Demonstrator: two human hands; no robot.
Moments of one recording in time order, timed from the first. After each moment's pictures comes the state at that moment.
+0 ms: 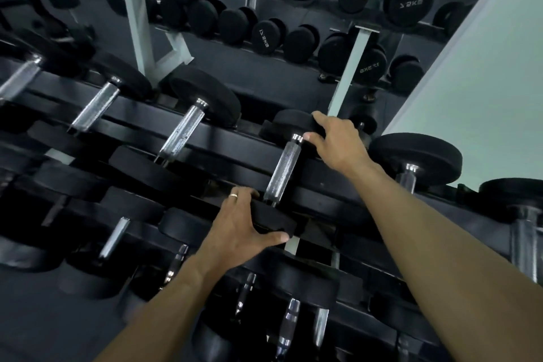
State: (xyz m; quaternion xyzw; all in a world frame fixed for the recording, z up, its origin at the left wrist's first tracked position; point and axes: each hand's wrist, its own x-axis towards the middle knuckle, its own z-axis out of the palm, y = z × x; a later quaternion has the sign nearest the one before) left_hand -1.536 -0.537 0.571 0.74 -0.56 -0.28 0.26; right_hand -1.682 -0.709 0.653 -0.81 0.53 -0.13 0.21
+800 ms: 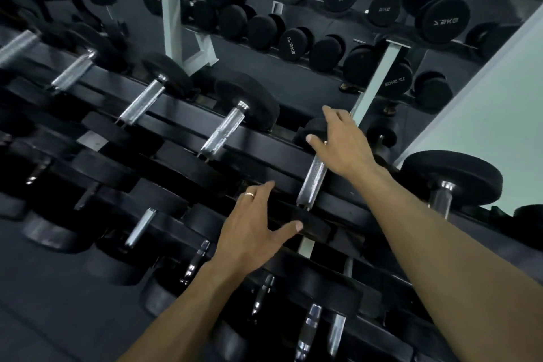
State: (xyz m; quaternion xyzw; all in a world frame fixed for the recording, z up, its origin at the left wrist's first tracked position) left_hand -1.510 -0.509 0.605 0.75 -0.54 -0.23 0.29; right_hand -1.620 -0.690 0.662 -0.84 0.51 -0.11 0.13
